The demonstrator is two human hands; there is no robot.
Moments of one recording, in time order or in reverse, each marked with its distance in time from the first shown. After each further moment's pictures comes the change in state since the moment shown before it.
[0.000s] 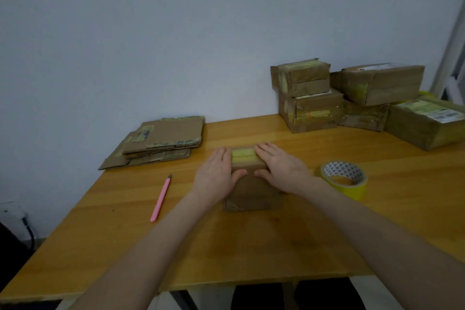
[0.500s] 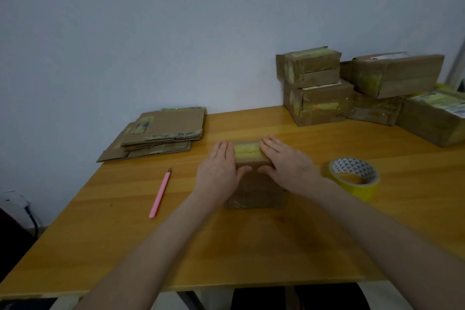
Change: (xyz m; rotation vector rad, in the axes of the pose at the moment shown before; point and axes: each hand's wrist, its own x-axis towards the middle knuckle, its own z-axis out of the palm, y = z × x) left_hand 0.002 0.003 0.008 0.041 0.014 -0.043; right_hand -0.001 0.001 0.002 -0.045 0.086 -0.019
